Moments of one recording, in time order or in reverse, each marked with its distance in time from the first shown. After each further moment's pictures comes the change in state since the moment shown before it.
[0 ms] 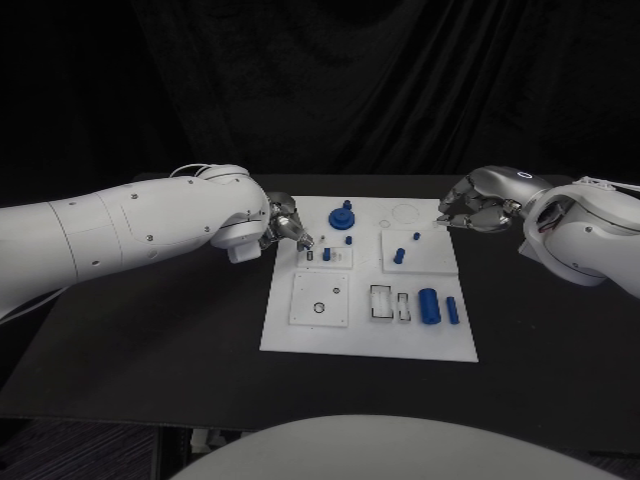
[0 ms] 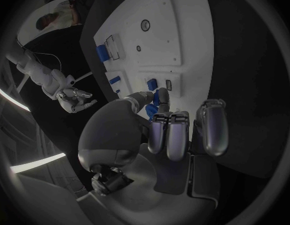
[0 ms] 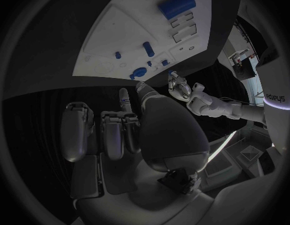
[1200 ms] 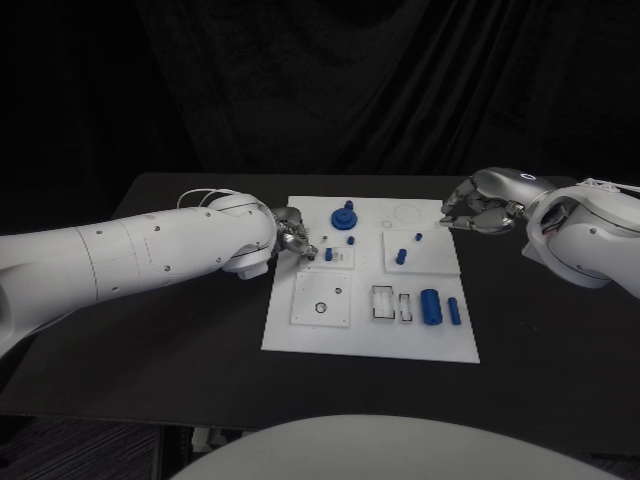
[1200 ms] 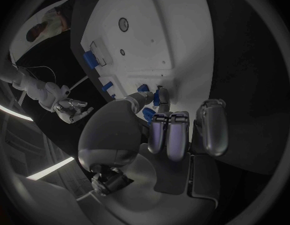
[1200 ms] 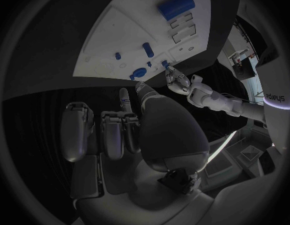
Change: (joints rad) left arm -0.087 0.025 0.000 -0.029 -0.143 -0.128 0.074; left_hand -0.002 -0.003 0.006 -0.001 -0.001 -0.006 0.006 -0.002 0.001 0.000 0.000 0.000 0.000 0.000 0.000 0.000 0.000 0.000 0.000 0.000 0.000 0.000; right arm -0.001 -0.006 0.000 0.005 0.000 0.005 -0.002; right_hand 0.001 0.001 0.001 -0.007 0.000 0.001 -0.001 0.000 0.000 0.000 0.000 0.000 0.000 0.000 0.000 0.000 0.000 0.000 0.000 0.000 0.000 0.000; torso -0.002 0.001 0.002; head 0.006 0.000
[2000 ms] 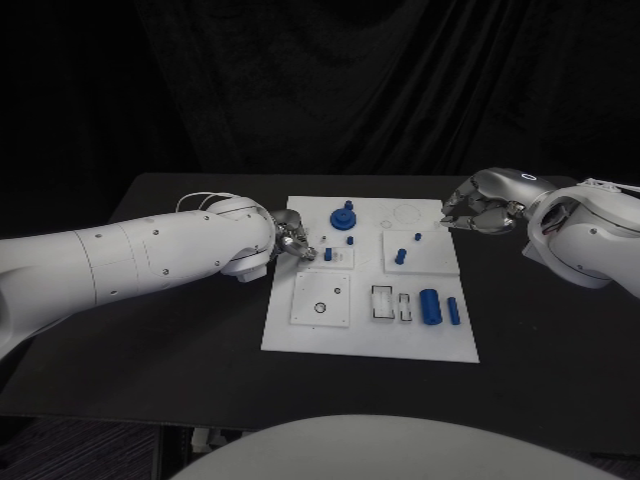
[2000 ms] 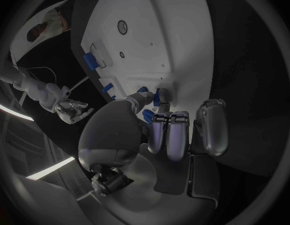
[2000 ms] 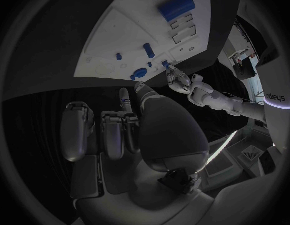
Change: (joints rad) left arm -0.010 -0.008 0.001 0.007 -0.004 -0.005 0.010; left_hand -0.002 0.006 0.000 0.000 -0.002 -0.001 0.001 0.000 0.001 0.000 0.000 0.000 0.000 0.000 0.000 0.000 0.000 0.000 0.000 0.000 0.000 0.000; right arm -0.001 -0.003 0.000 0.000 0.000 0.003 -0.001; right_hand 0.008 0.008 0.005 -0.005 0.000 0.000 0.000 0.000 0.000 0.000 0.000 0.000 0.001 0.000 0.000 0.000 0.000 0.000 0.000 0.000 -0.004 0.000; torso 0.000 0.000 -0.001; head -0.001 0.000
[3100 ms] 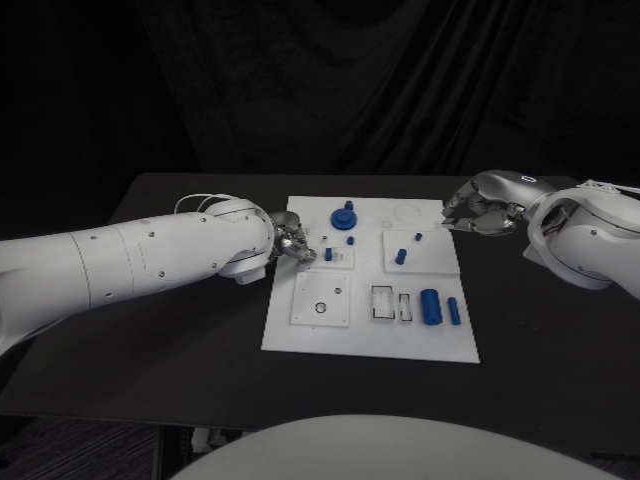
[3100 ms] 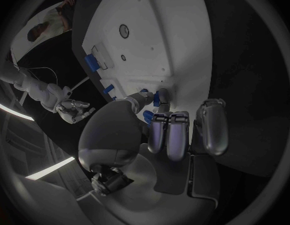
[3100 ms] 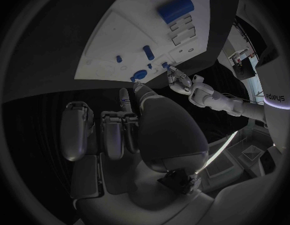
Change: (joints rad) left arm -0.001 -0.017 0.000 0.026 -0.001 0.000 -0.005; left_hand 0.001 0.000 0.003 0.003 0.000 0.001 -0.001 -0.004 0.001 0.000 0.000 -0.009 0.000 0.000 0.000 0.000 0.001 0.000 0.000 0.000 -0.010 0.000; right arm -0.003 -0.001 0.000 0.000 0.000 0.011 -0.004; right_hand 0.012 0.004 0.009 -0.014 0.000 0.000 0.000 -0.004 -0.001 0.000 0.000 0.000 0.000 0.000 0.000 0.000 0.000 0.000 0.000 0.000 -0.010 0.001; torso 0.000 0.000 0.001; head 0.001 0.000
